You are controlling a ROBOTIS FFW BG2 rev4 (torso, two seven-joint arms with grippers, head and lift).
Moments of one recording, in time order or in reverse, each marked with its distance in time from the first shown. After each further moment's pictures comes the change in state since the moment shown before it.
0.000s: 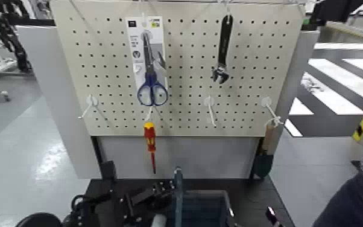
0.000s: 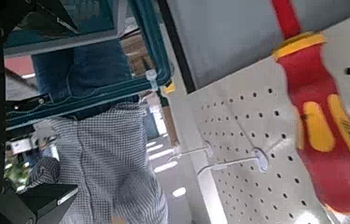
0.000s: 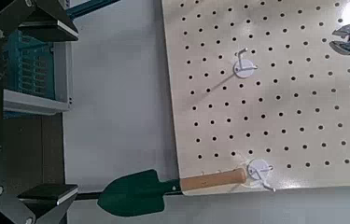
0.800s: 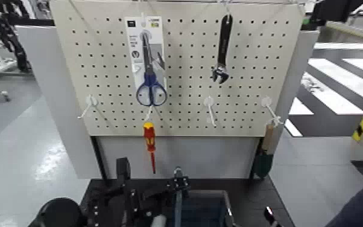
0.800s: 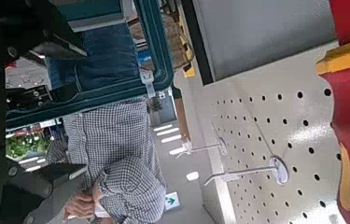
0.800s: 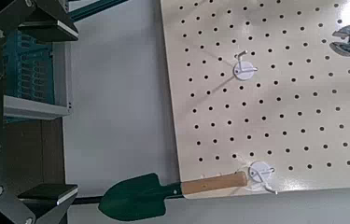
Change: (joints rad) left arm -0.145 0.002 -0.140 0.184 0.014 -0.007 -0.124; right arm -0.006 0.001 0.009 0.003 -0.009 0.000 0.001
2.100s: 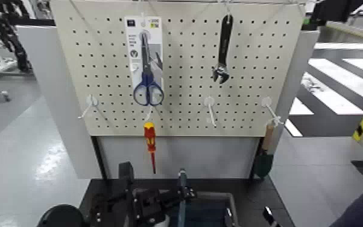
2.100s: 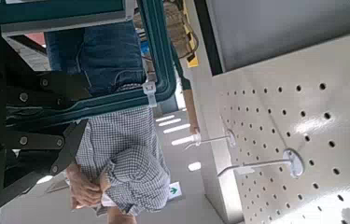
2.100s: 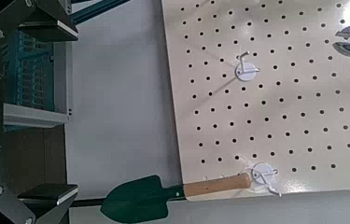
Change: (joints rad) left arm 0.040 -0.008 -0.002 -0.045 0.000 -0.003 -0.030; right arm -0.001 -0.004 0.000 -0.001 -0.009 0.008 0.003
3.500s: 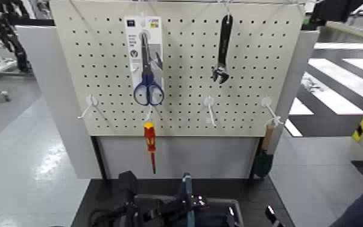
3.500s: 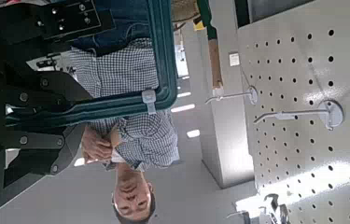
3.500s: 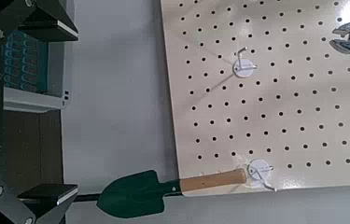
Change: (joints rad) left arm 0.167 -0.018 0.063 -0.213 0.141 0.038 0.058; right arm -0.005 -0.005 -0.007 0.011 0.005 -0.016 0.000
